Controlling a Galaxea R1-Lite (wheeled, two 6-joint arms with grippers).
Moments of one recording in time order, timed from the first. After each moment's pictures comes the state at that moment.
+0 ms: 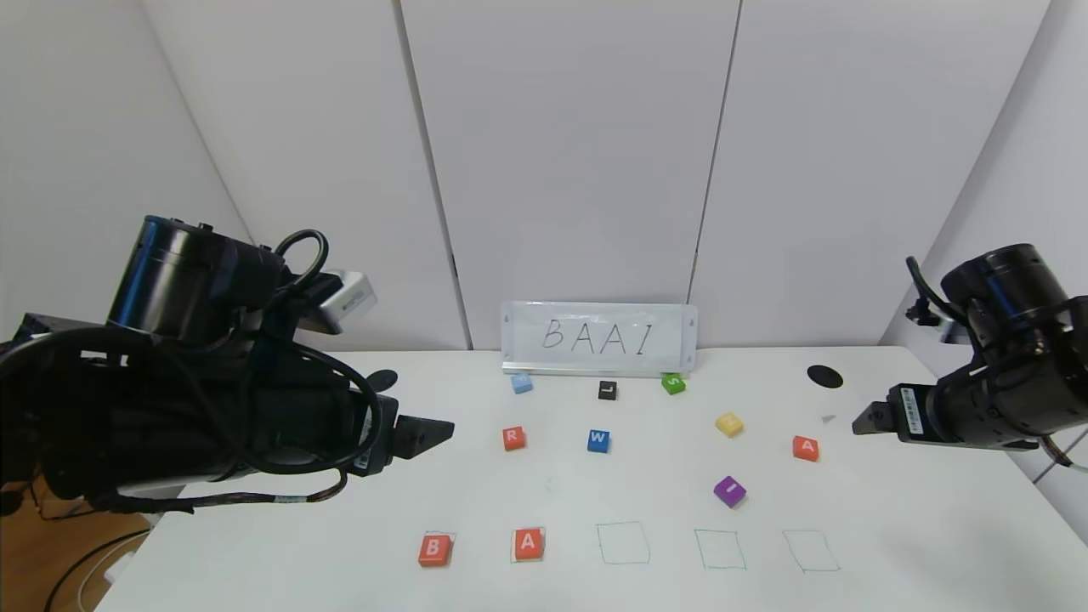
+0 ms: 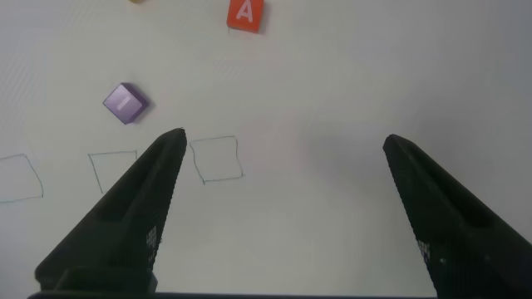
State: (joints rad) left arm -0.43 1.49 -0.98 0.17 0.07 -0.09; right arm 0.11 1.73 -1.14 0.40 -0.15 0.26
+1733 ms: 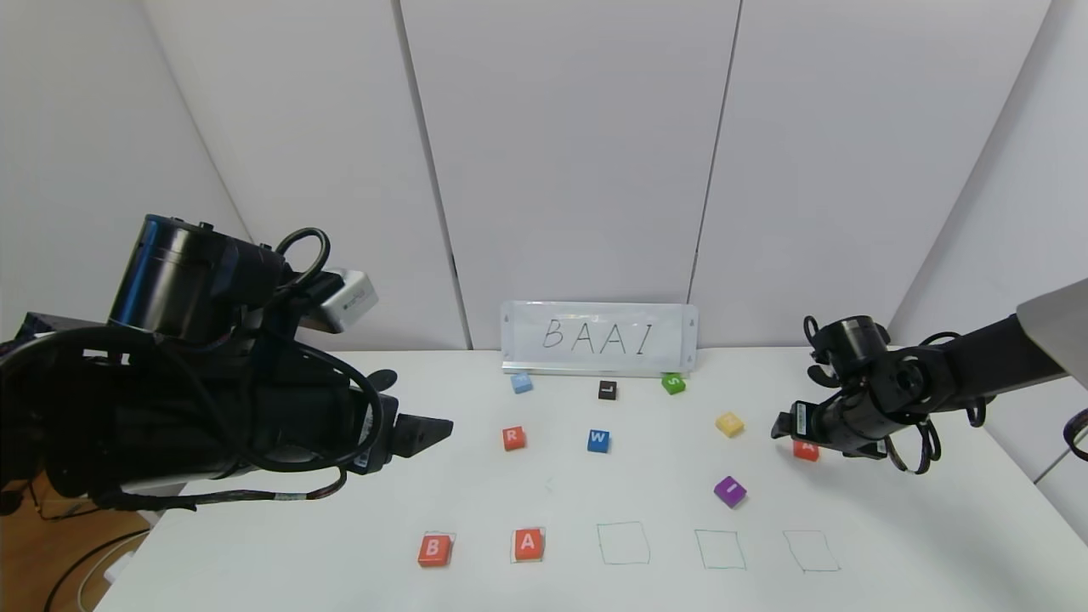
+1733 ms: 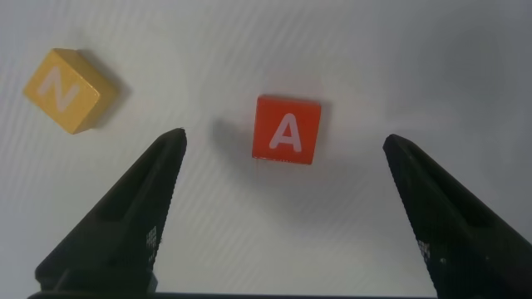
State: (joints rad) left arm -0.43 1.50 -0.98 0.16 0.07 -0.07; right arm 0.07 2.25 -1.33 0.12 -0.09 0.37
